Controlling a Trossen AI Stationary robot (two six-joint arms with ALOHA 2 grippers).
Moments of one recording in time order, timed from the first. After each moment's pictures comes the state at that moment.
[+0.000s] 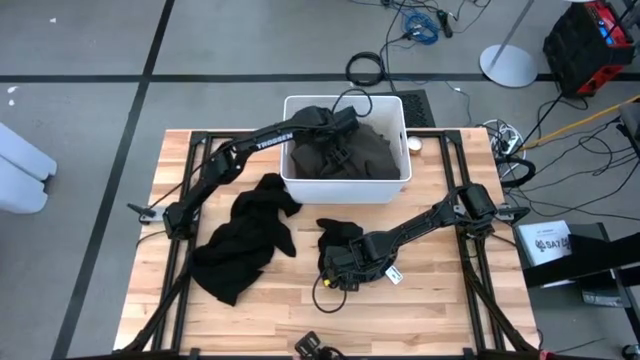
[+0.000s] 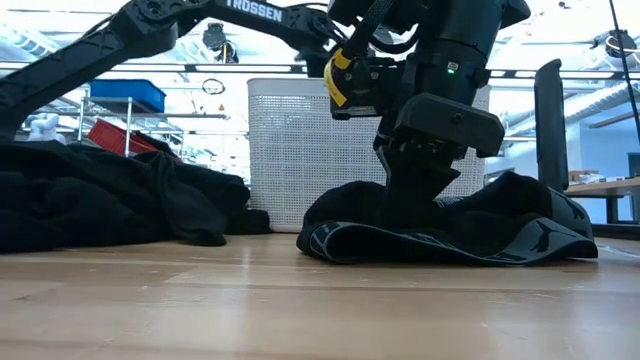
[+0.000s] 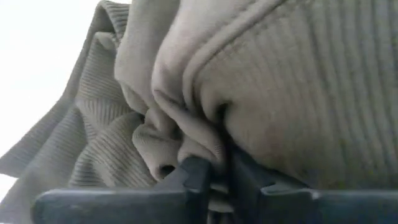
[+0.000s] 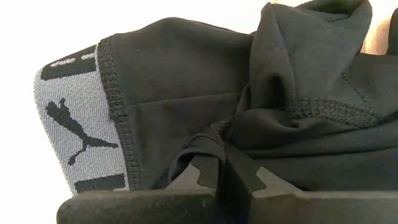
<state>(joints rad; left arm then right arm) 0.41 2.36 2.35 -1.24 -0.30 -0.25 0.31 1.99 1.32 -0.60 0.21 0.37</state>
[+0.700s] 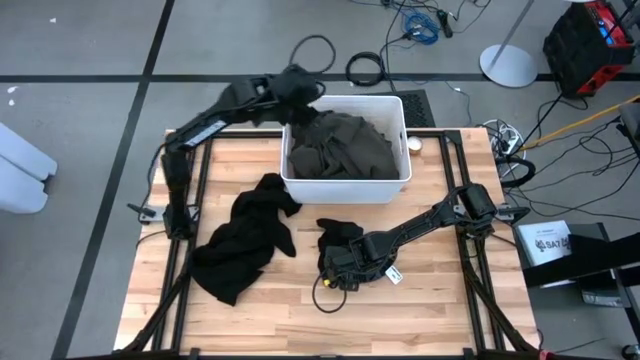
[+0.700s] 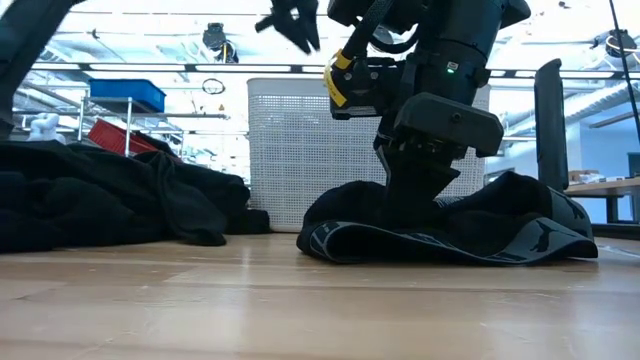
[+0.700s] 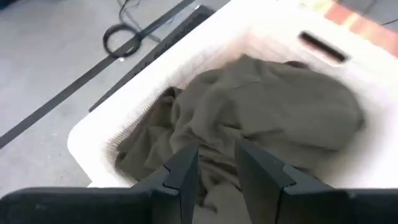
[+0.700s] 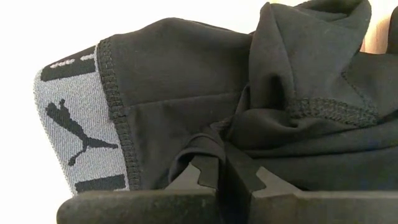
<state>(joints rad) 0.39 1.91 2.35 -1.26 -0.24 -0.26 0.31 1.99 1.32 -0.60 0.21 0.38</state>
